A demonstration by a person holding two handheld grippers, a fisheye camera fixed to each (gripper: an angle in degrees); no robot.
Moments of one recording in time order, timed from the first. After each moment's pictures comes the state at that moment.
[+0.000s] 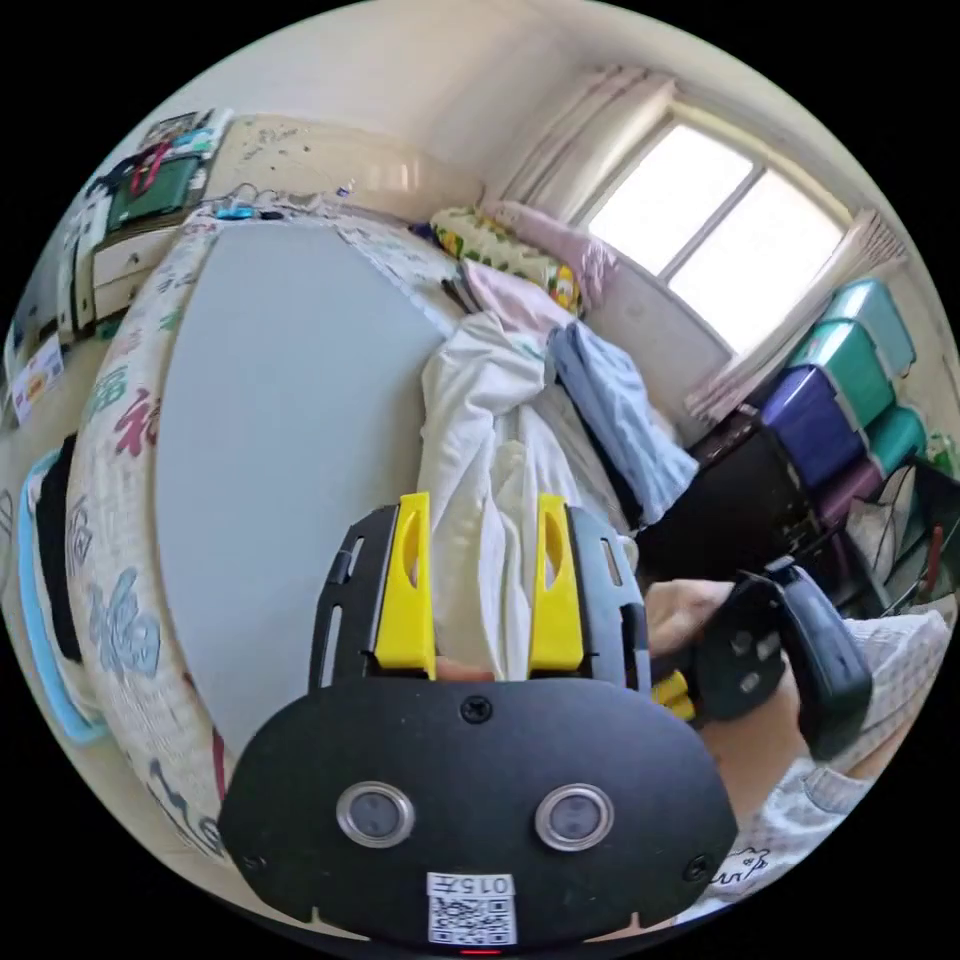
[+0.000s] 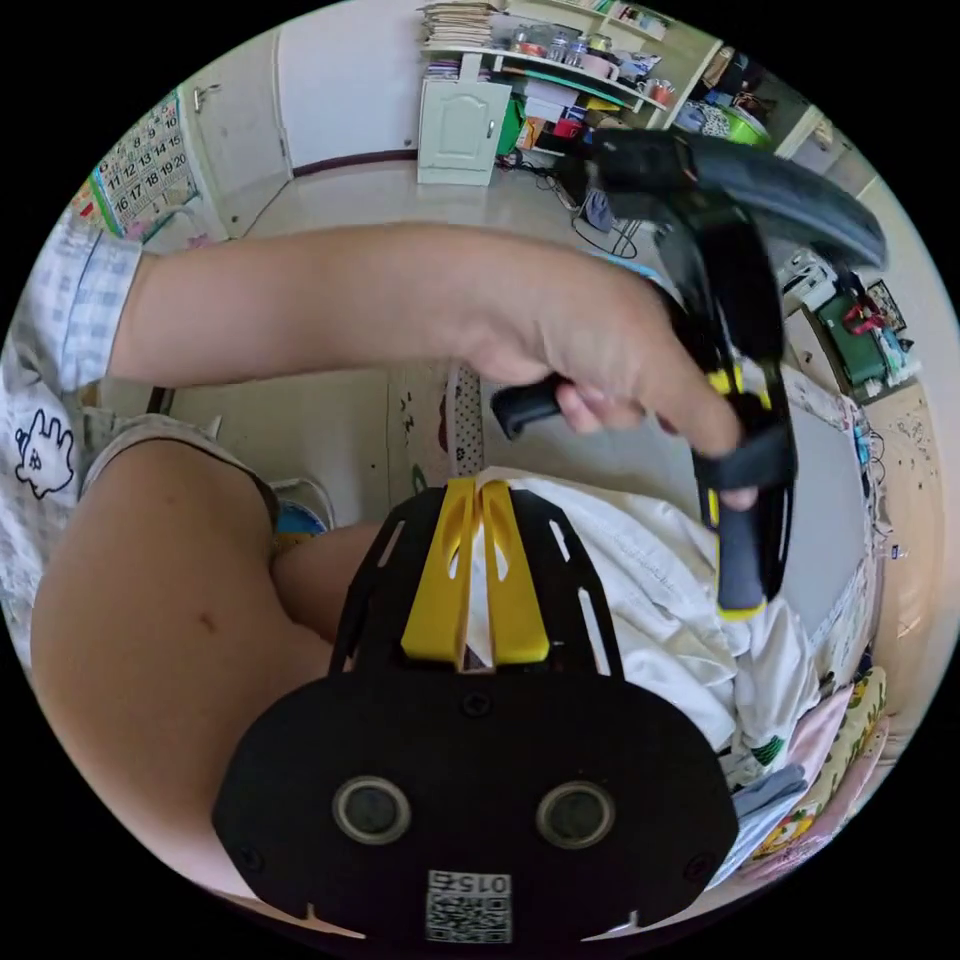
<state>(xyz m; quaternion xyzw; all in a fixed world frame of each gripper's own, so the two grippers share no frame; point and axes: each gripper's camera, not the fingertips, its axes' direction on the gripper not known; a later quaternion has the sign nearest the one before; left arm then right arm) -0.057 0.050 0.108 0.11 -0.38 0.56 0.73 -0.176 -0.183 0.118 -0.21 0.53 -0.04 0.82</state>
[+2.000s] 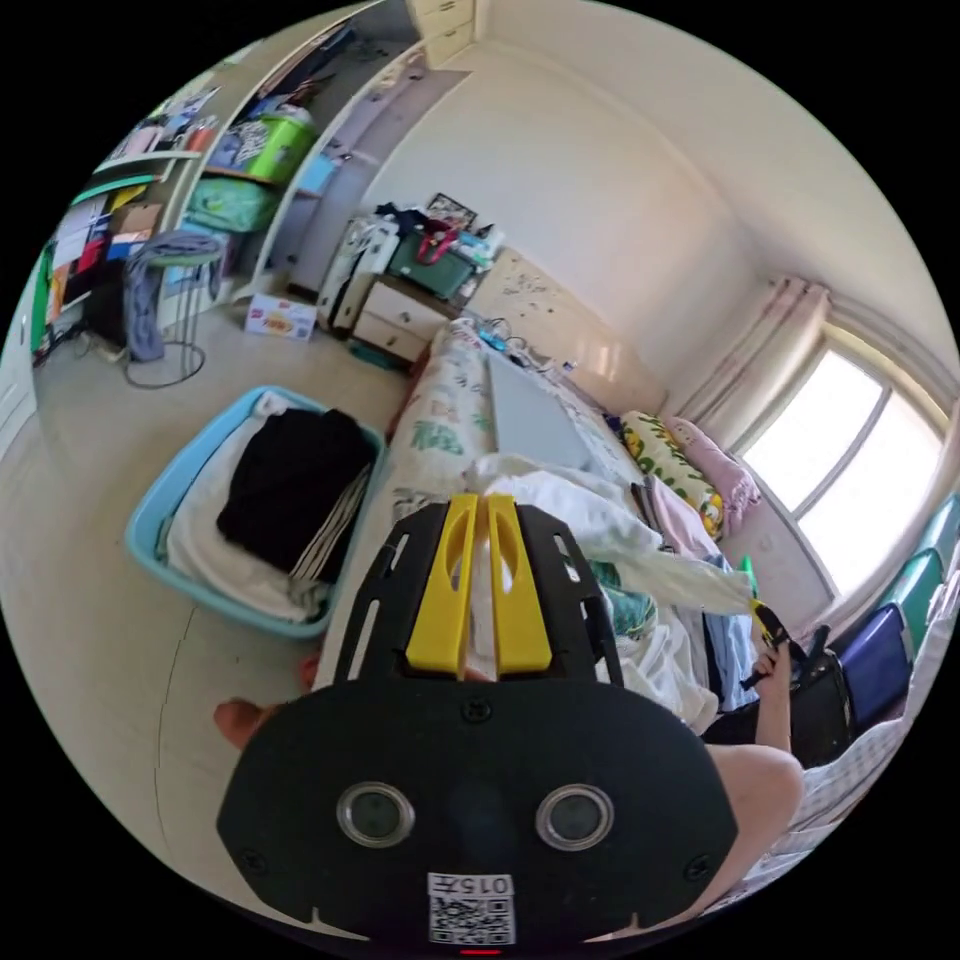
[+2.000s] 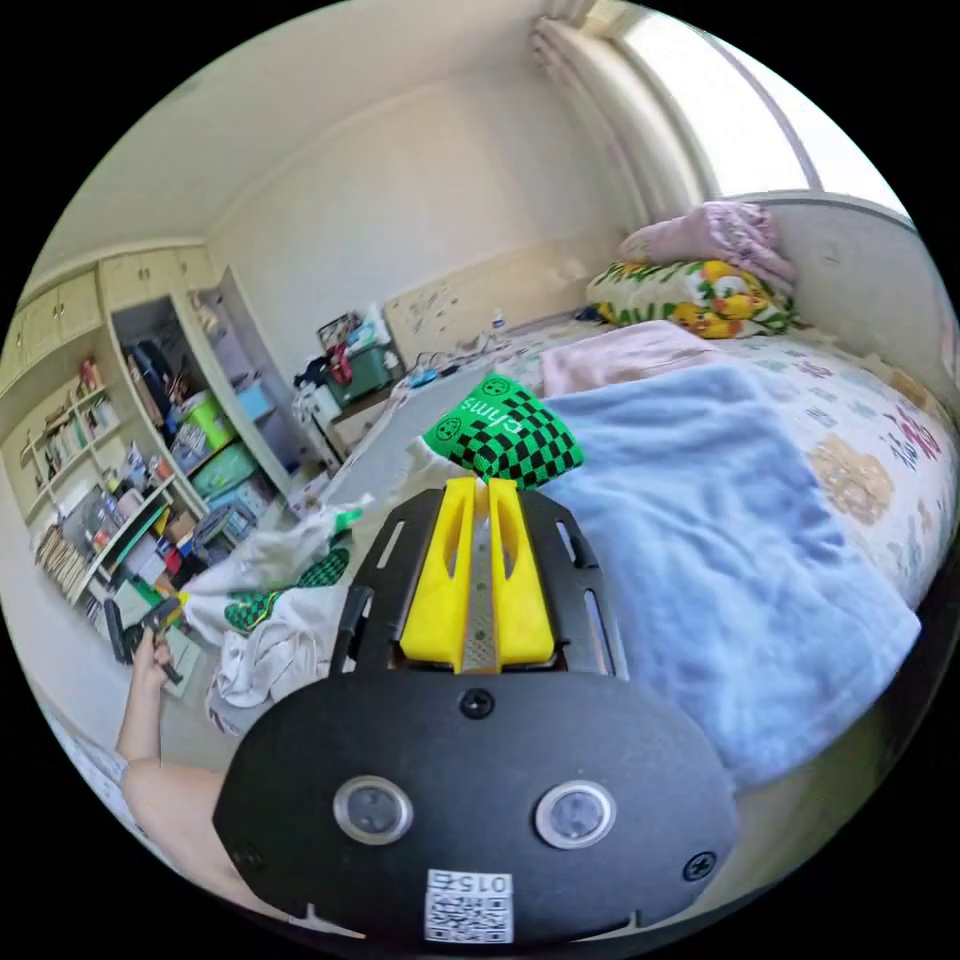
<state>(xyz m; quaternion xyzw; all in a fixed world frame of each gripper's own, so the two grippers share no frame) -0.137 0.171 -0.153 0.49 -0.27 0.38 0.73 -0.374 0.428 0.096 0.49 0.63 0.25 0.54</state>
